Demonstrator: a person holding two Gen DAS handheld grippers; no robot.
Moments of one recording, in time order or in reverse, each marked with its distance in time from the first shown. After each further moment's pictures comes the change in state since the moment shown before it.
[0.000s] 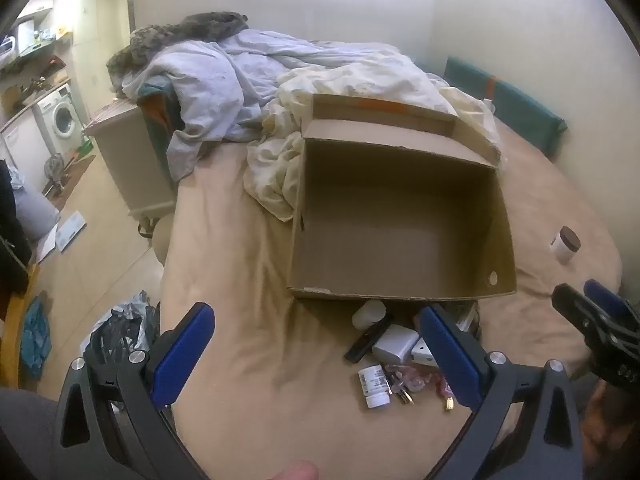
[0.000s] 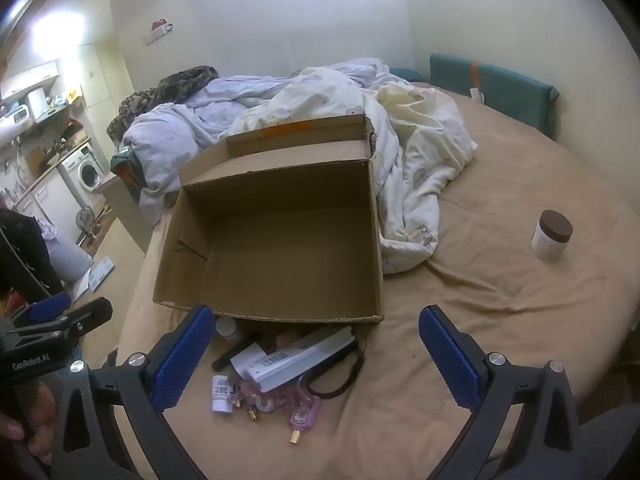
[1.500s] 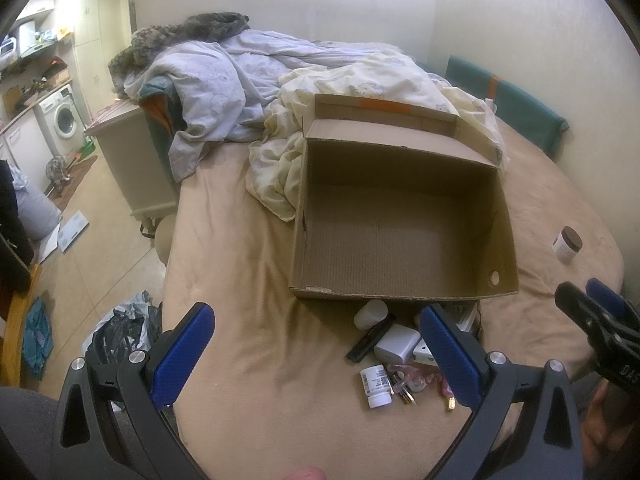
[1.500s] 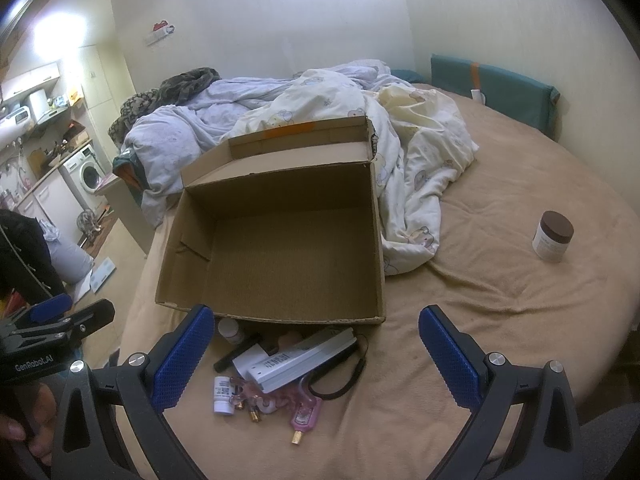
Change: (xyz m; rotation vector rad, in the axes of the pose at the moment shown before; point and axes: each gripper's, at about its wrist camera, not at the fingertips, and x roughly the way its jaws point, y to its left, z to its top) left arm -0.002 0.001 0.002 0.002 -0.001 0.011; right arm 0.000 0.001 -0.001 0.006 -0.007 0.012
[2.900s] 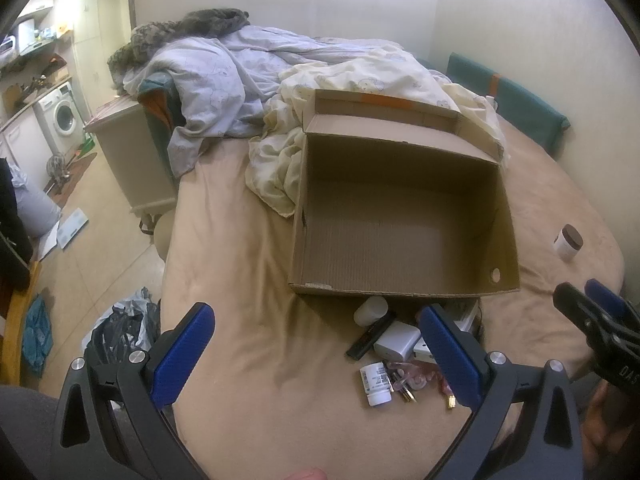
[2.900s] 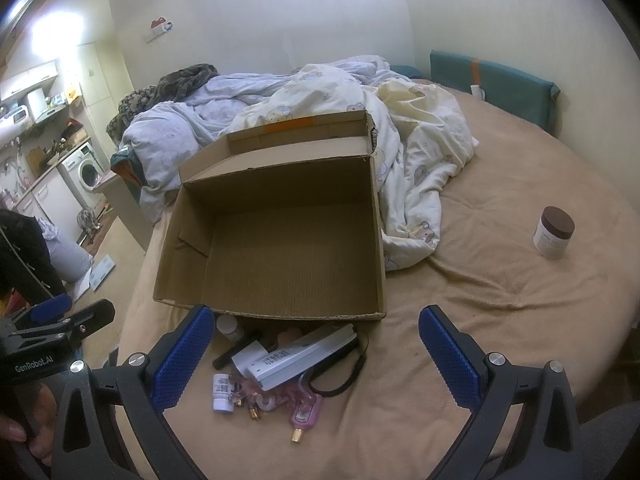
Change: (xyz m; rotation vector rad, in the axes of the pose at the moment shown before) left arm 0.005 0.001 -0.004 -0.001 0.009 -0.004; right arm 0.006 0.001 -0.002 0.000 0.006 -0.003
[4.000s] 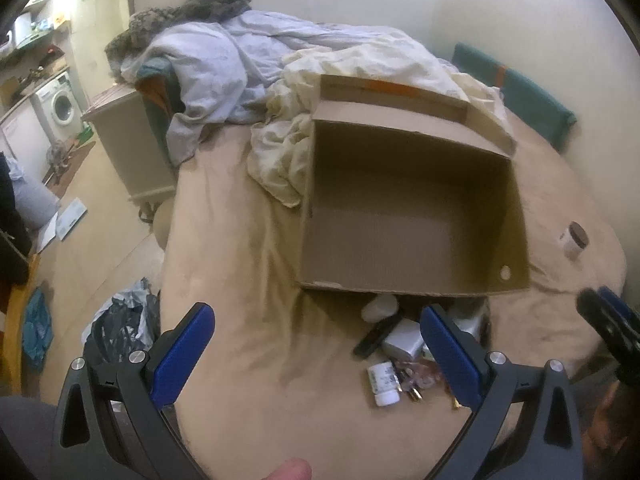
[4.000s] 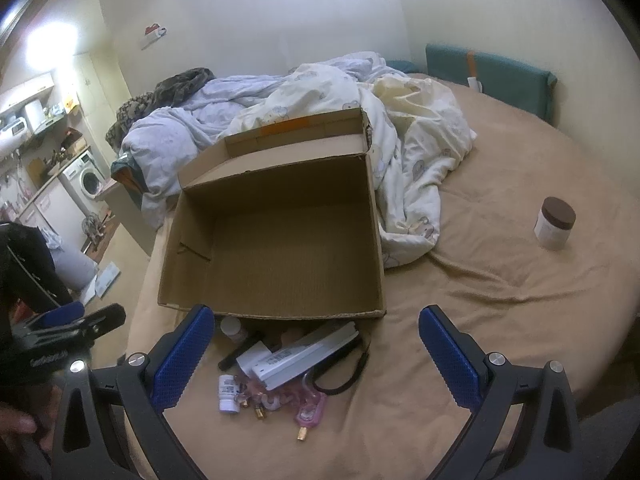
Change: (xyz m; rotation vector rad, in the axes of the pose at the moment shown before) left arm 0.017 0.009 0.011 -0.012 0.069 0.011; right arm -0.006 -0.010 0.006 0.043 0.022 0.028
